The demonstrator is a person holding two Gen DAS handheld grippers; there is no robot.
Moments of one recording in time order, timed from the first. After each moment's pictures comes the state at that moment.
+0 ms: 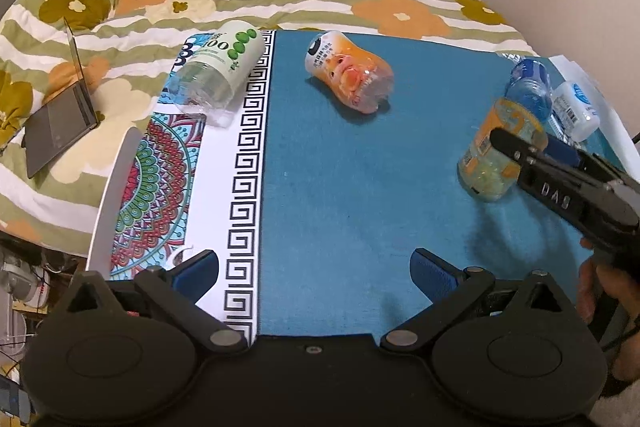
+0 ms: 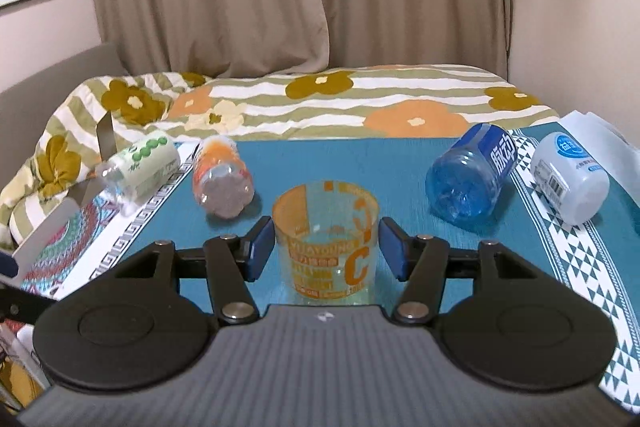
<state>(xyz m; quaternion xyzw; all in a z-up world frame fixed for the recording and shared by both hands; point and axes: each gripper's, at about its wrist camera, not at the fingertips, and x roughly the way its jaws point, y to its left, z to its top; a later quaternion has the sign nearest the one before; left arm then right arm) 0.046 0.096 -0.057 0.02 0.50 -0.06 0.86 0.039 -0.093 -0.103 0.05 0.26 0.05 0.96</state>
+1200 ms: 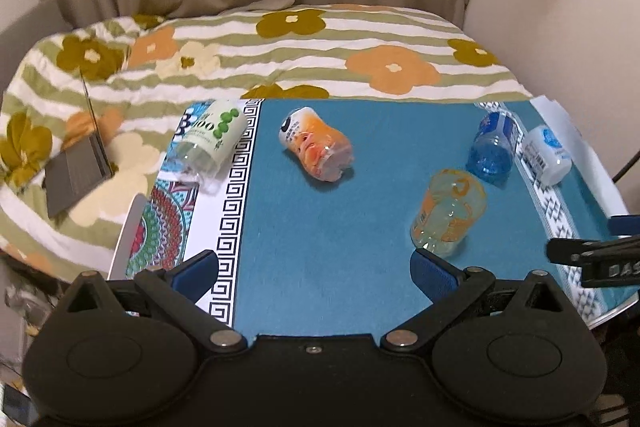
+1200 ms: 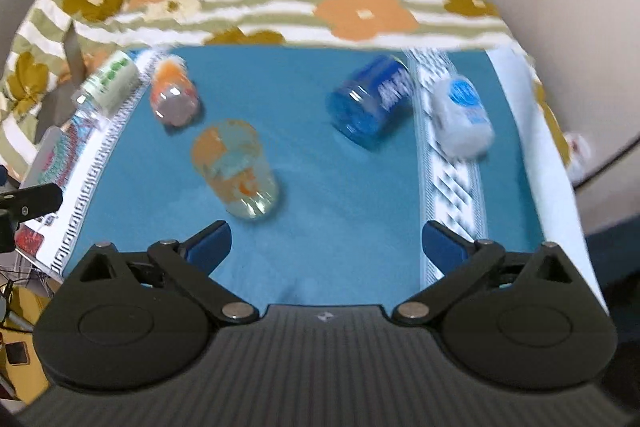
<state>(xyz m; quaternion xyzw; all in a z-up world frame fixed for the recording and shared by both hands) 0.031 0.043 -0.001 0.04 0.44 -0.04 0.90 0.022 -0.158 -0.020 0.02 0.49 -0.01 0.87</state>
